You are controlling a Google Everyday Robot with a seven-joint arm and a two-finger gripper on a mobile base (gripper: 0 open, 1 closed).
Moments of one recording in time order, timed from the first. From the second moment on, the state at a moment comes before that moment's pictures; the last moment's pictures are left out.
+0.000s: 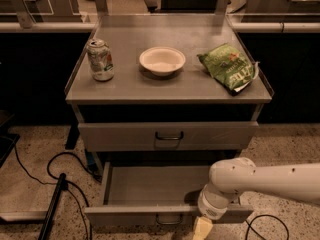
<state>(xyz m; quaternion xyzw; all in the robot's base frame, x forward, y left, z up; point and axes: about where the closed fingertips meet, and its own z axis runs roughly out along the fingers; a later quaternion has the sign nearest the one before) 0.388 -0.139 0.453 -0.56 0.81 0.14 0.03</state>
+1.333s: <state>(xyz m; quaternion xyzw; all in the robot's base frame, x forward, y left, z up) 0.361 -0.166 0.416 -0.56 0.82 0.14 -0.05</state>
